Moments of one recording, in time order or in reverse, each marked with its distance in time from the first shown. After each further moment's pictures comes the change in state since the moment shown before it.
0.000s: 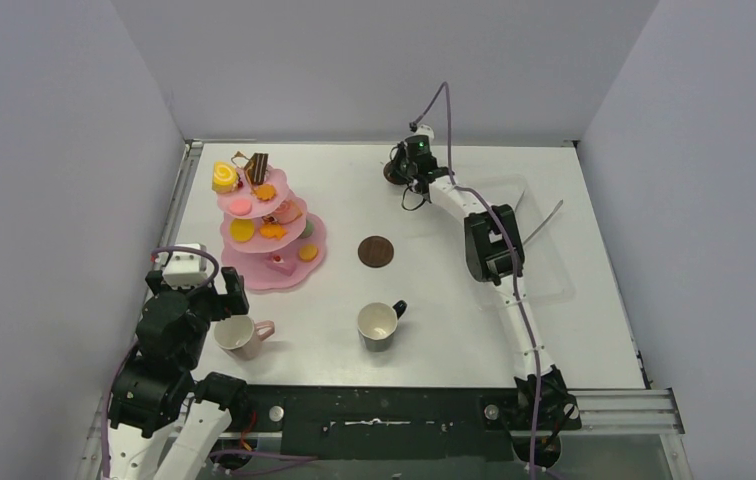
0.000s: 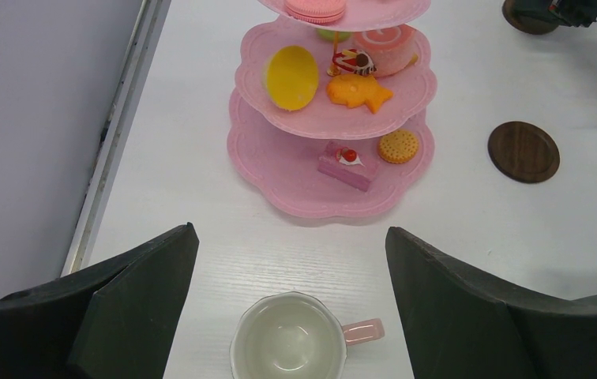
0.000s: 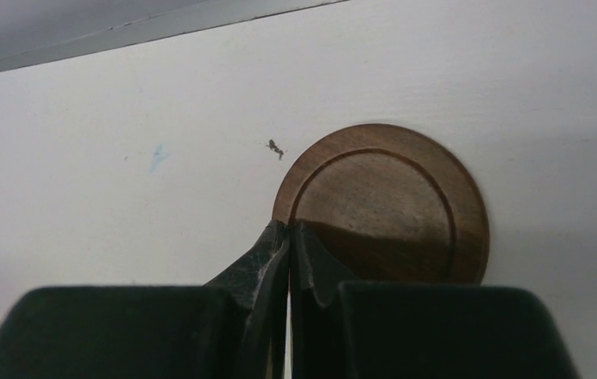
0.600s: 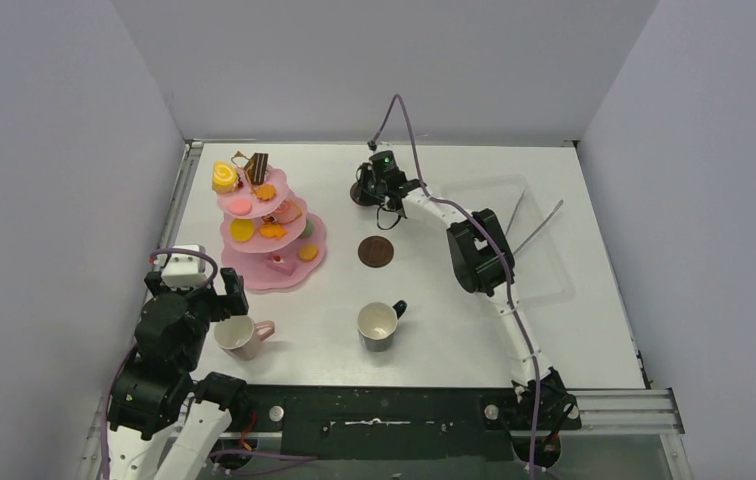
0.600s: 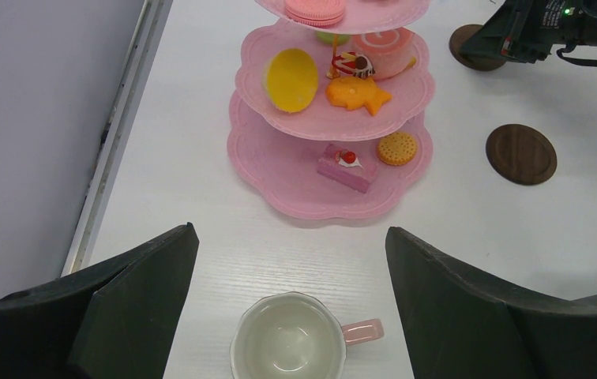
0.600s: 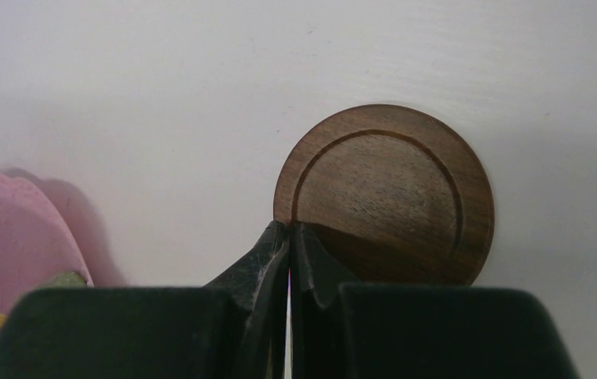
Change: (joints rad) left arm 0.000 -0.011 -0.001 0.000 0.001 0.000; right arm 0.162 -0.118 -0.163 -0.047 -0.030 -0.053
